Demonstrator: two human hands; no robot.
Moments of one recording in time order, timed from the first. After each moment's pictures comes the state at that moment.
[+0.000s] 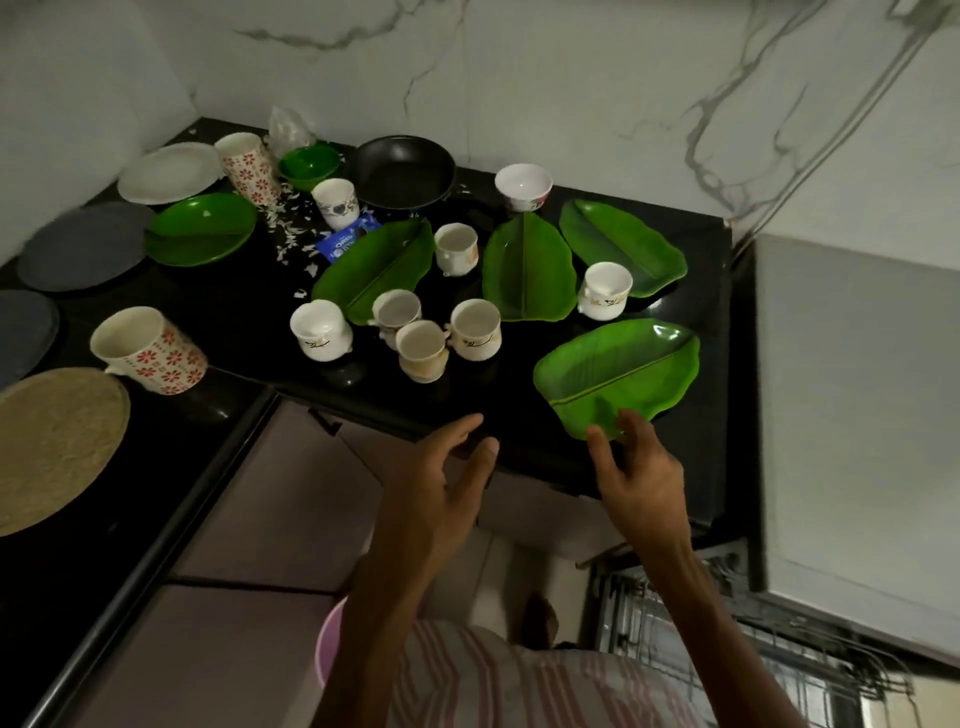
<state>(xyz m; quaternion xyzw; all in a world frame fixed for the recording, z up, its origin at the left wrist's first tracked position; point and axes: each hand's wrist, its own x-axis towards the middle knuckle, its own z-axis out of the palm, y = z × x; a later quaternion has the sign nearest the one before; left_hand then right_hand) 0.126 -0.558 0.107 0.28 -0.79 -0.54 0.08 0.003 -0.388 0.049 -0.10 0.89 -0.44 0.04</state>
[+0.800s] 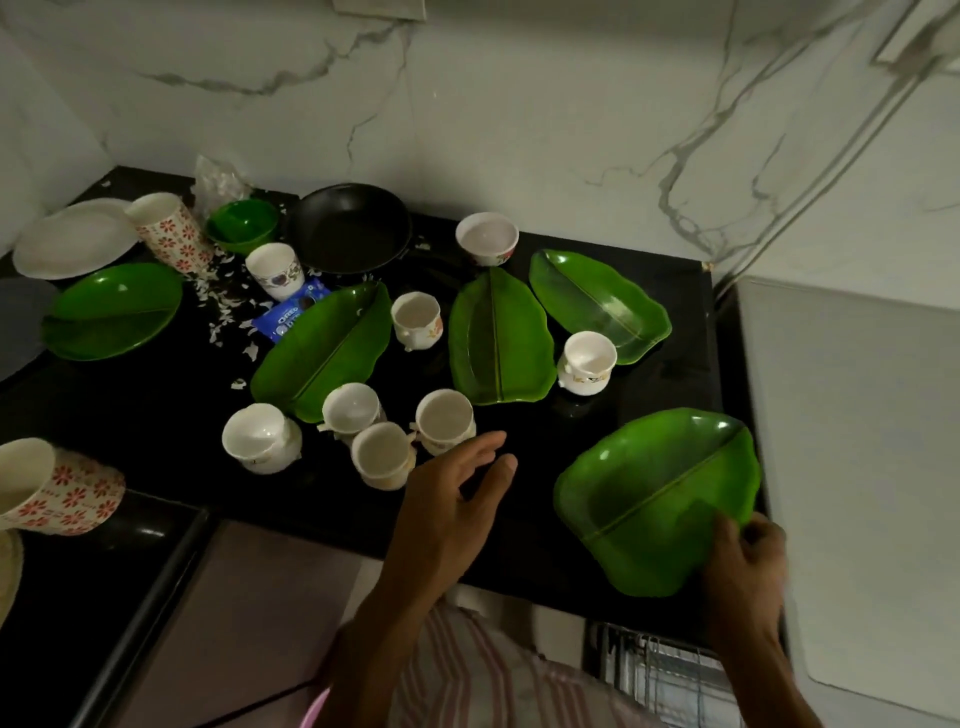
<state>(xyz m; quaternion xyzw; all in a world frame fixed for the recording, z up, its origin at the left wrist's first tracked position) -0.001 -0.601 0.100 0.22 -0.78 -0.59 0.06 -0.078 -0.354 0.029 0.25 0.78 -0.58 0.00</state>
